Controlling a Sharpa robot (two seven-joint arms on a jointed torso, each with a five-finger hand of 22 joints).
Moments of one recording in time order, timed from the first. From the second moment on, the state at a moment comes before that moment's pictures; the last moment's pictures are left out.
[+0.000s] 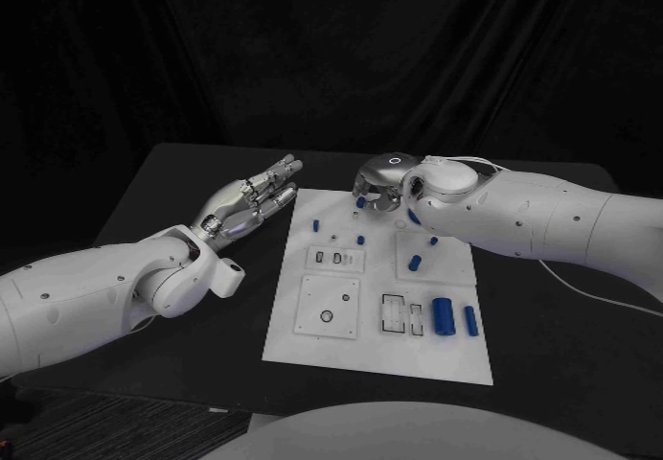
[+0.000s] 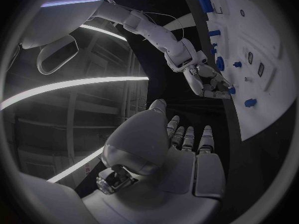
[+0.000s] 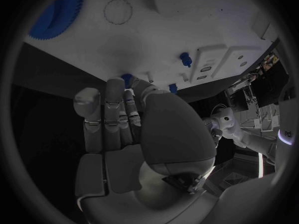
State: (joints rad) left arm 1.19 -0.86 -0.22 1.49 -0.36 -0.10 0.68; left_hand 1.48 0.28 -0.16 0.27 0.51 0.26 0.05 0.04 0.04 0.00 0.01 0.01 0.00 0.00 0.01 0.00 0.00 0.16 0.00 0.15 0.01 0.00; right arm 1.29 -0.47 -0.22 1.06 -1.65 -0.25 -0.06; right_hand 1.43 -0.12 0.36 0.10 0.15 0.90 0.08 0.06 0.07 0.99 0.08 0.06 0.06 1.36 -0.03 0.87 0.67 0.12 1.26 0.08 1.10 1.07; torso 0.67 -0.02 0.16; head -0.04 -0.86
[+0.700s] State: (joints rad) left arm 1.19 -0.88 -0.22 1.49 -0.36 -0.09 0.68; left_hand 1.48 0.28 -0.16 0.27 0.51 0.26 0.05 0.04 0.04 0.00 0.01 0.01 0.00 0.00 0.02 0.00 0.00 0.16 0.00 0.16 0.01 0.00; right arm 1.39 -0.74 -0.22 1.29 -1.65 -0.36 -0.08; right_hand 1.41 -0.10 0.27 0.10 0.14 0.81 0.10 0.06 0.07 0.98 0.08 0.07 0.07 1.32 -0.02 0.84 0.61 0.12 1.23 0.09 1.05 1.06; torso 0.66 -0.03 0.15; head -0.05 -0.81
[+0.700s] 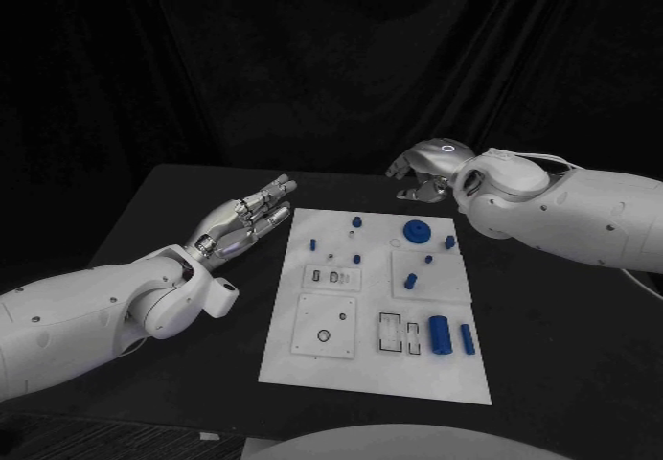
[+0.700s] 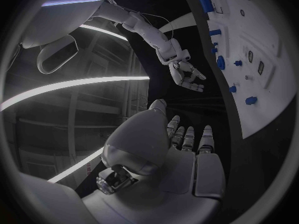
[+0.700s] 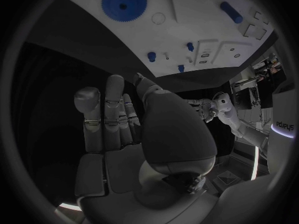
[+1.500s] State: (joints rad) left arm 1.19 -0.88 -0.22 1.49 -0.36 -0.10 0.68; left_hand 1.48 0.27 -0.15 0.27 0.51 0.27 0.06 0.04 0.04 0.00 0.02 0.01 0.00 0.00 0.03 0.00 0.00 0.16 0.00 0.17 0.01 0.00; right arm 1.30 -0.84 -0.23 1.30 -1.65 -0.27 -0.12; right_hand 1.28 -0.04 0.11 0.16 0.12 0.87 0.07 0.07 0.14 1.46 0.00 1.57 1.31 1.46 -0.06 1.57 1.31 0.07 1.41 0.05 1.34 1.31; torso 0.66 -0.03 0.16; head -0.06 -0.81
